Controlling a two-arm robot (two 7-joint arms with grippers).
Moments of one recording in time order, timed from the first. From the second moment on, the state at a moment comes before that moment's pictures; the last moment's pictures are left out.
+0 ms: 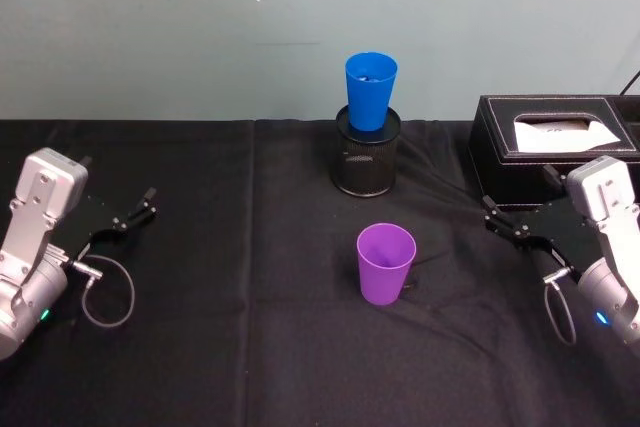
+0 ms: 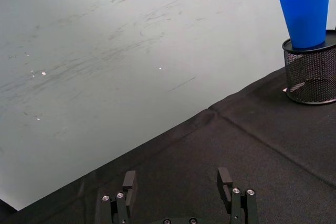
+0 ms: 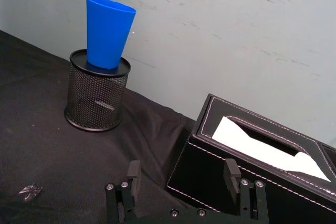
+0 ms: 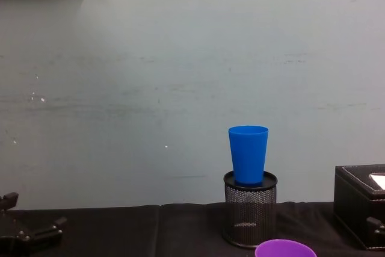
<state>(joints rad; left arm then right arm) -0.20 0.60 0.45 -1.41 -0.25 -0.12 0.03 0.20 0.60 -0.45 -1.41 0.25 -0.12 -0.03</state>
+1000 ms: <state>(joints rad) -0.20 0.60 0.45 -1.41 -0.25 -0.12 0.03 0.20 0.60 -0.45 -1.41 0.25 -0.12 -0.03</state>
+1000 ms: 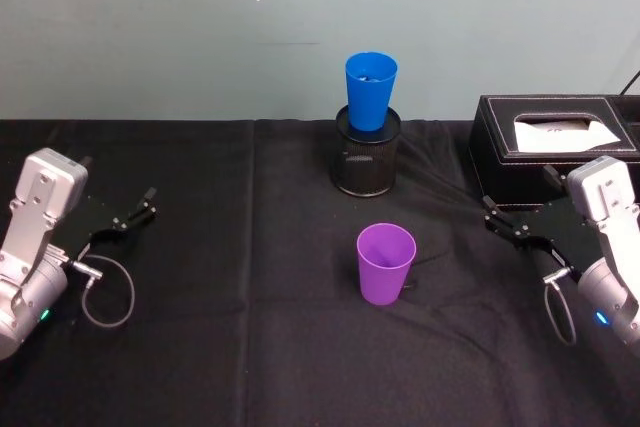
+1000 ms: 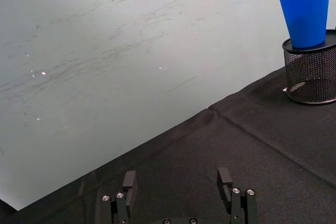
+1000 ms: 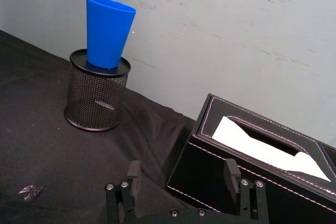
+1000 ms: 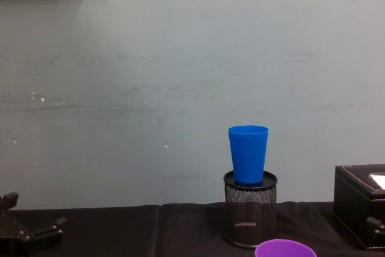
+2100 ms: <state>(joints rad) -0.20 0.60 0.45 -1.41 -0.25 -0.12 0.03 -0.02 0.70 -0.34 -1.60 0.39 -0.24 0.18</state>
